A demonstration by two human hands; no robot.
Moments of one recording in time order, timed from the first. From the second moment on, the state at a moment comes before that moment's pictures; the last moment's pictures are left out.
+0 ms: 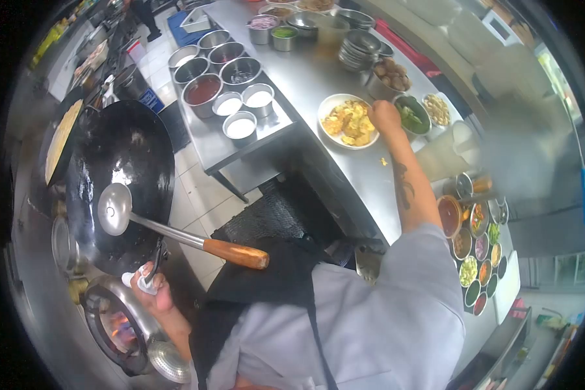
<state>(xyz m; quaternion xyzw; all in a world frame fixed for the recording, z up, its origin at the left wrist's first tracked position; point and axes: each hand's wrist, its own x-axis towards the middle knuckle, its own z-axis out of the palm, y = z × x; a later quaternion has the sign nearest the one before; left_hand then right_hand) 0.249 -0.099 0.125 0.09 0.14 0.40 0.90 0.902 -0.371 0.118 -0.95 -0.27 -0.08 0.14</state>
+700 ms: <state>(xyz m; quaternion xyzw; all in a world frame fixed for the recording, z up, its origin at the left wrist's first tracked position) 0.205 -0.161 0.091 -0.05 0.23 0.73 0.65 0.455 -0.049 0.180 -0.24 -0.26 0.93 0.04</state>
